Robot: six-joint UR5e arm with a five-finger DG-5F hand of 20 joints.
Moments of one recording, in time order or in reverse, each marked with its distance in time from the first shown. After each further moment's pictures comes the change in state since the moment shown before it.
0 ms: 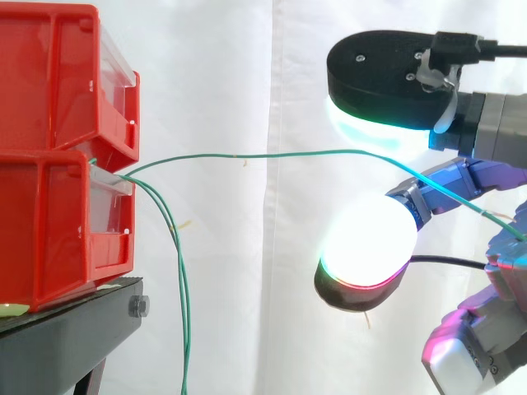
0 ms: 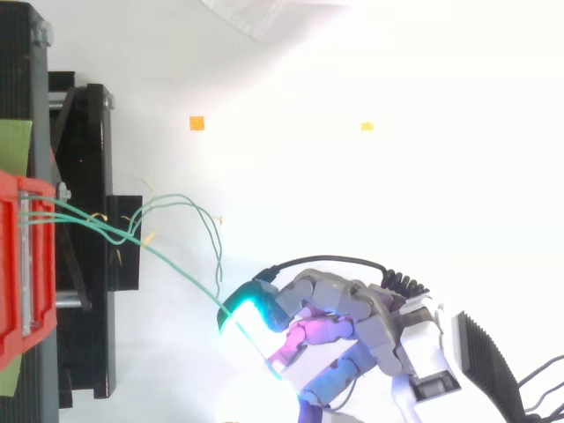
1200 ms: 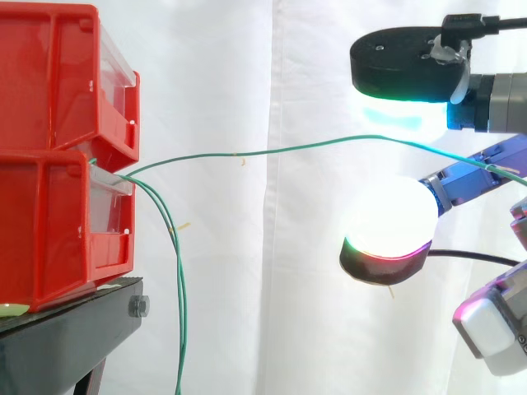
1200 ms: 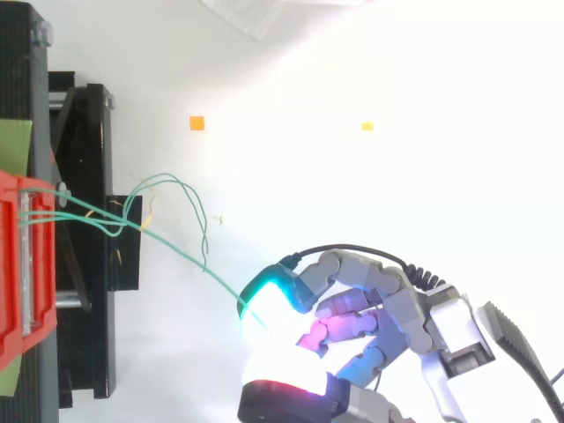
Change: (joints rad) arm -0.001 0.082 0.000 -0.094 0.156 0.101
